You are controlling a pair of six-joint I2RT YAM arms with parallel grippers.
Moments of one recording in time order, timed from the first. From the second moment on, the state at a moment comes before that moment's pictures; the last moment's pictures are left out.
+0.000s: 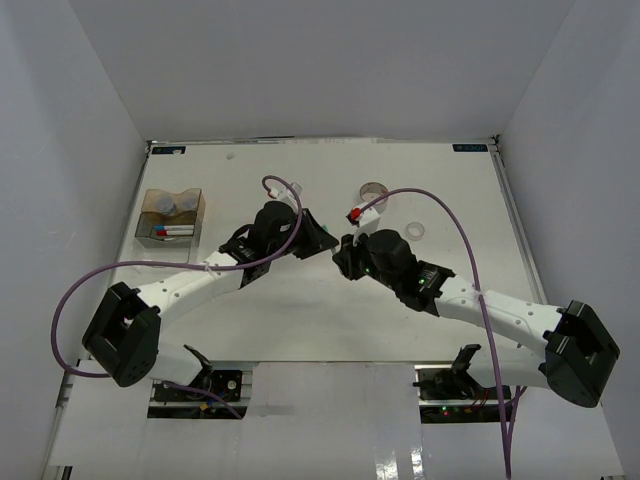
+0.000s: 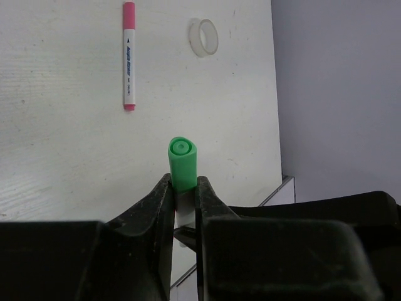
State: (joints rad) left arm -0.70 1.38 0.88 0.06 0.15 -0.93; right arm 0.93 1.20 0.74 0.05 0.14 0.29
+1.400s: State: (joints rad) left arm 0.48 1.41 0.86 -0.04 0.26 -0.91; right arm 0.90 1.16 0.58 0.10 0.19 0.18
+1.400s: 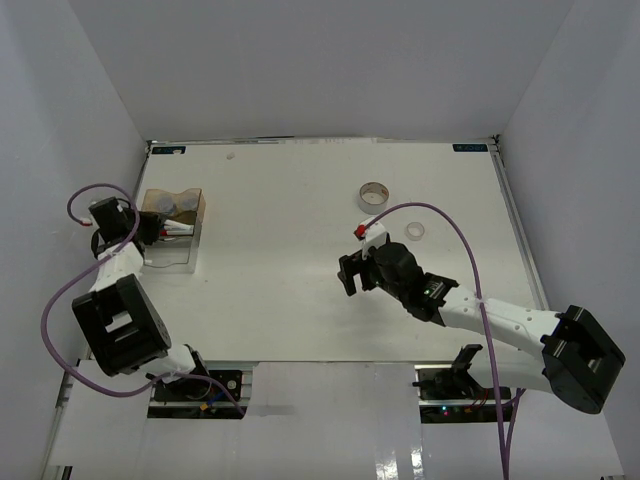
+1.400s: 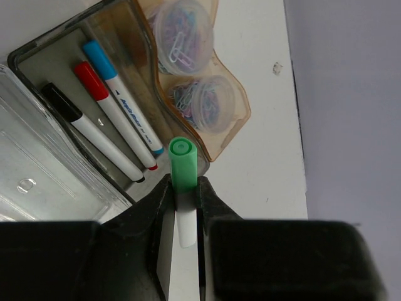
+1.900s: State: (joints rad) left arm 0.49 1.51 0.84 0.06 0.27 -0.96; right arm 0.89 1.16 0.58 0.10 0.17 0.18
